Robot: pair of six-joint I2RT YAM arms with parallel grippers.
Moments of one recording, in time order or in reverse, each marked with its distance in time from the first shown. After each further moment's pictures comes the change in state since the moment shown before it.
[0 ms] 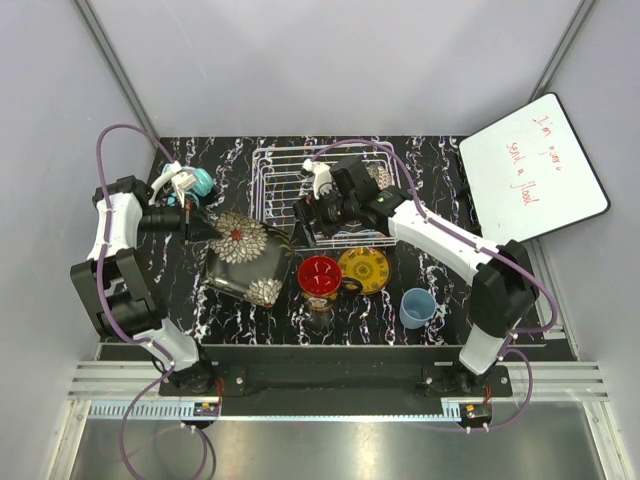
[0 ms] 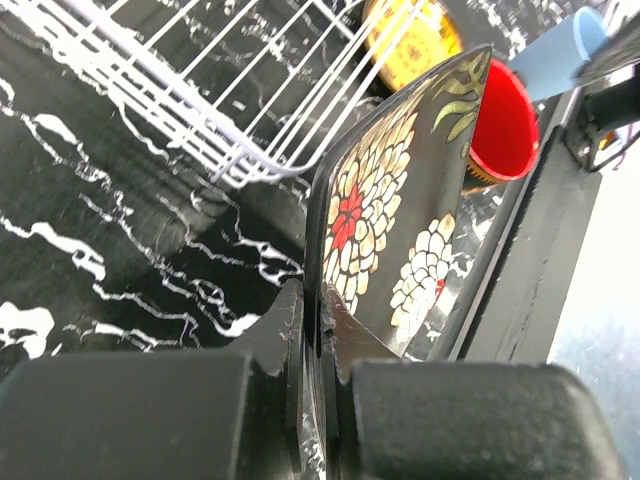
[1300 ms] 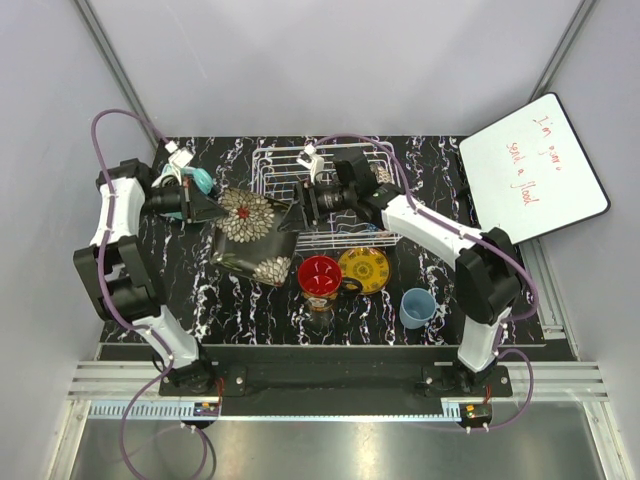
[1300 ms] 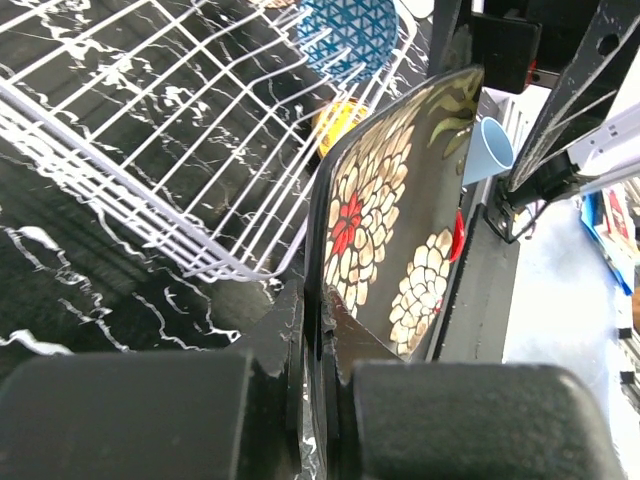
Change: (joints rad) left arm -0.042 0.104 0.161 0.003 0.199 -0.148; right arm -0.066 0.097 -0.006 0.287 -0.332 0.230
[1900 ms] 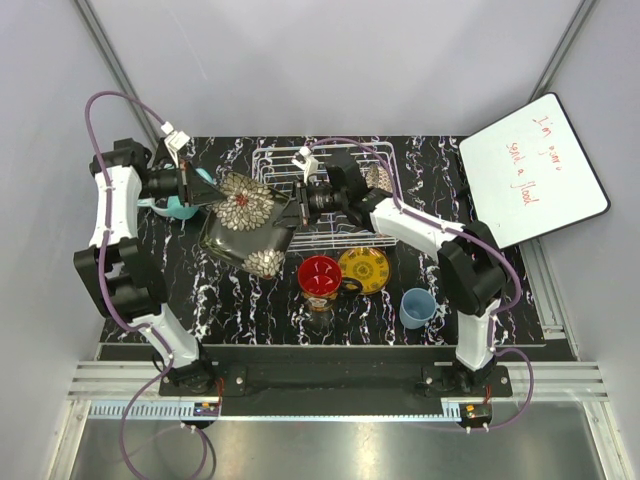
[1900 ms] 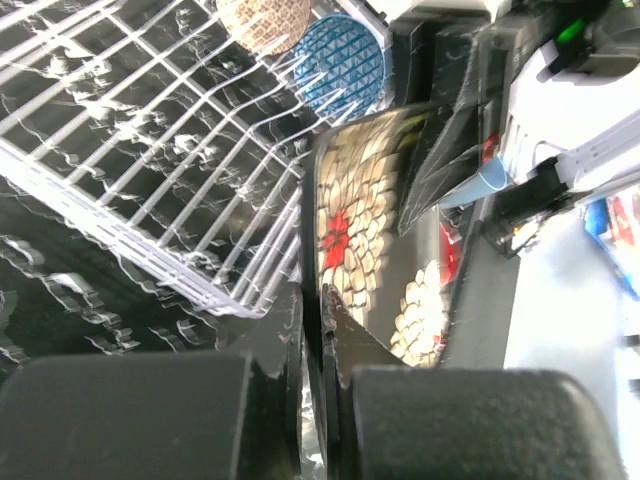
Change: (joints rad) left arm -0.032 0.018 0.169 -0.015 0.007 -0.087; right arm 0.020 0.094 0.001 0.195 0.045 0.109
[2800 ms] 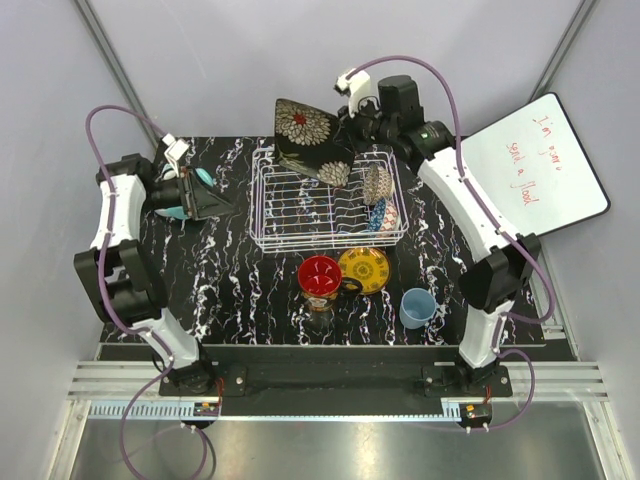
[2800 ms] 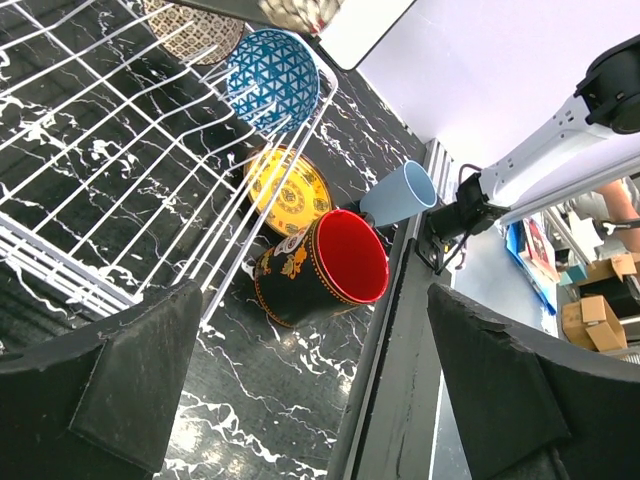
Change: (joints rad) left arm 0.003 -0.041 -0.126 -0.043 0.120 0.014; right arm -0.217 -0.029 0.616 -0.669 0.400 -0.736
